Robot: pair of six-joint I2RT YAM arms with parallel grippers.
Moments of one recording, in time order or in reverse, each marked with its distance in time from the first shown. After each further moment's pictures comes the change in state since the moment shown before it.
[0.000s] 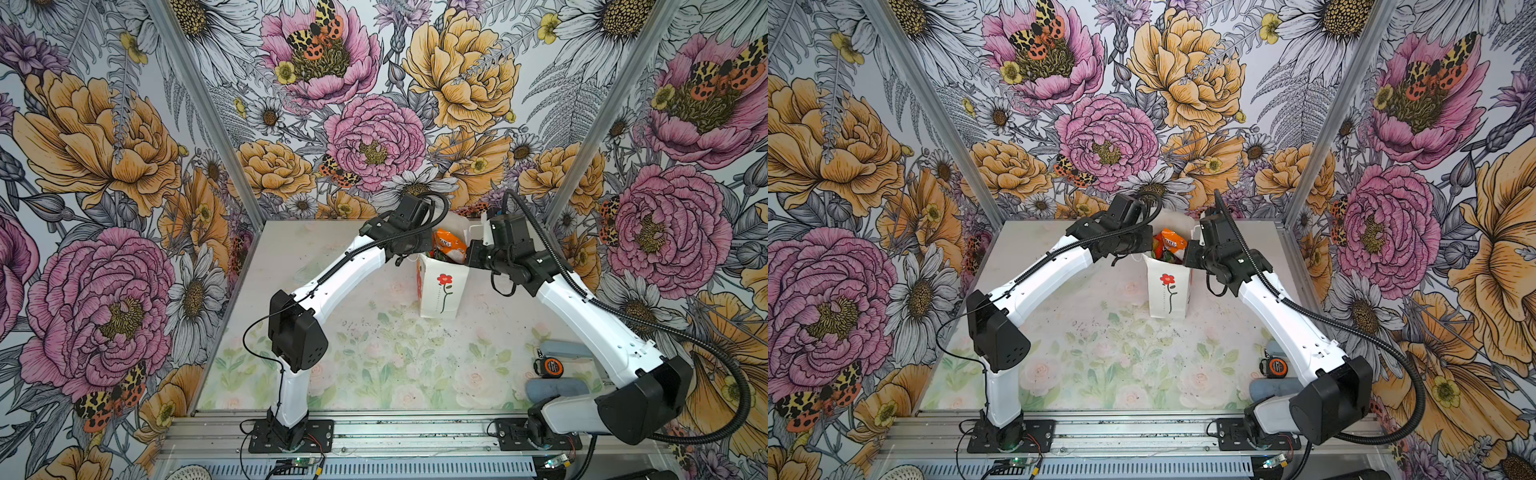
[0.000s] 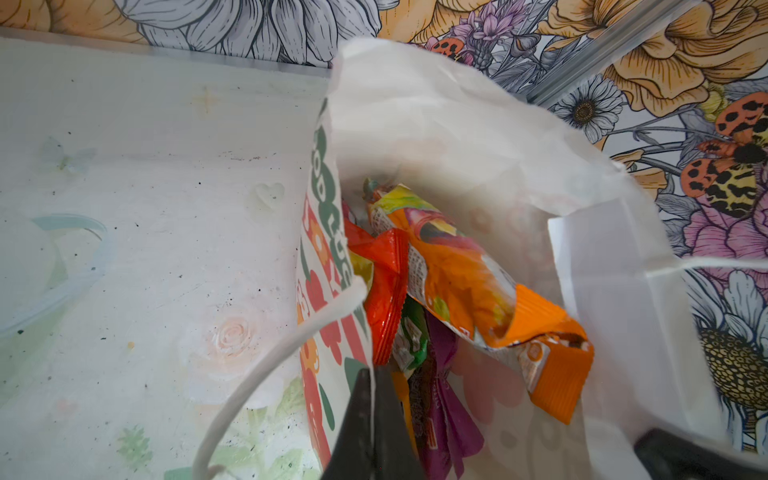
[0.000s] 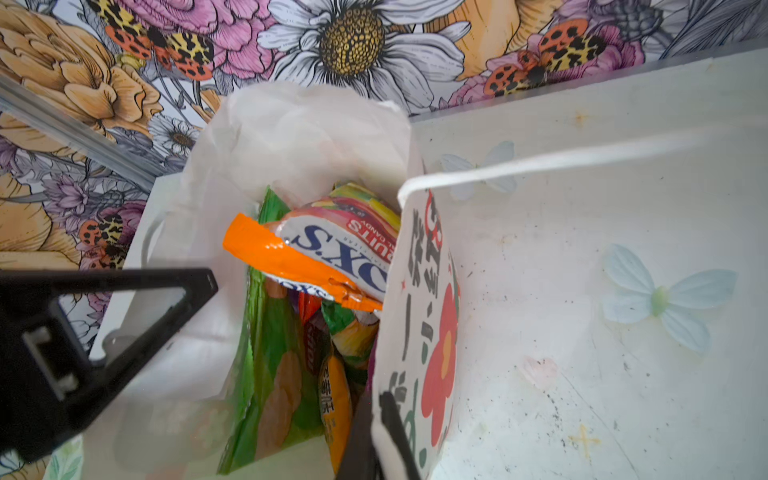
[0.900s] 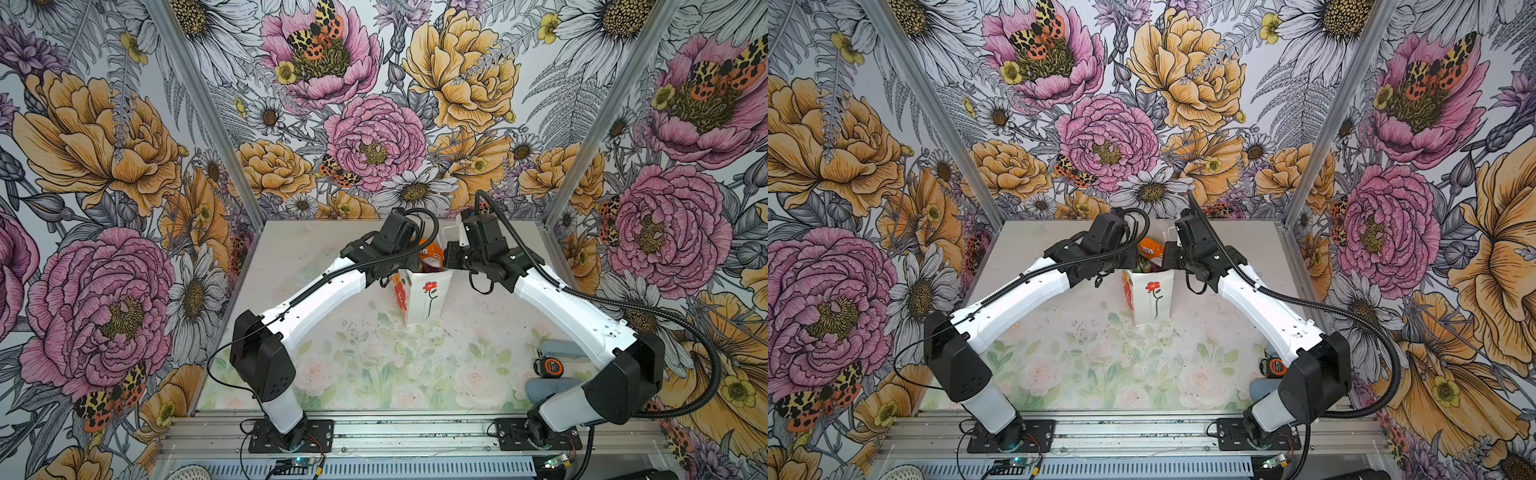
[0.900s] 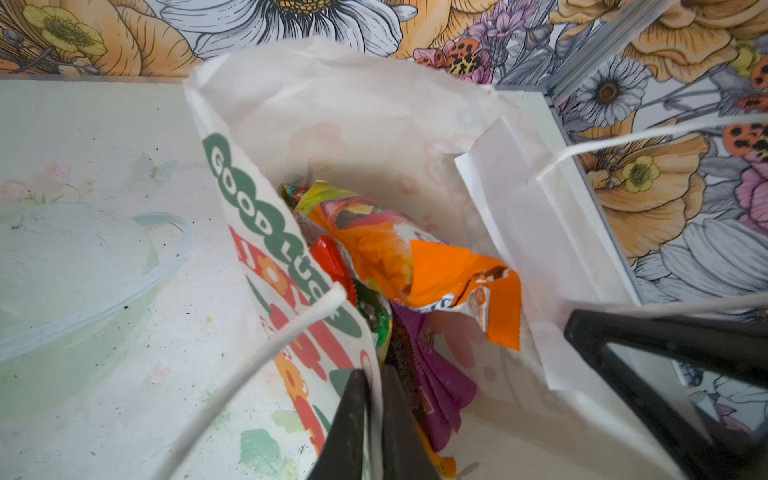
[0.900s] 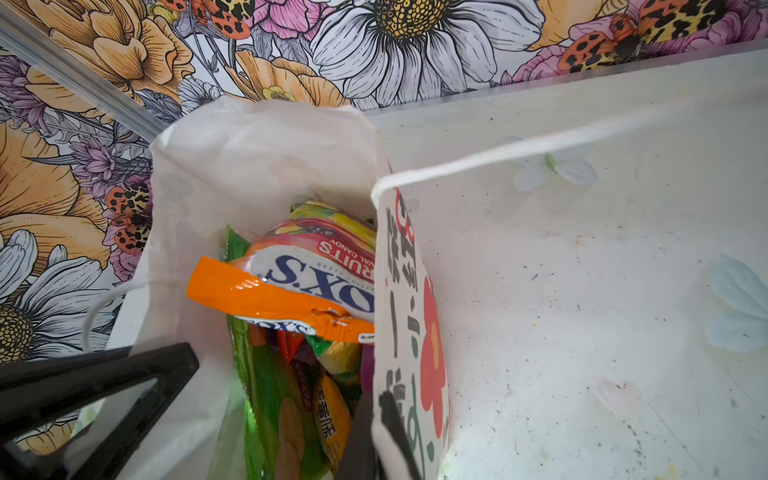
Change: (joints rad) left arm -0.011 -0.276 -0.414 0.189 -0.085 0.076; right arm 0.115 0.091 -0.001 0.082 -0.002 0.036
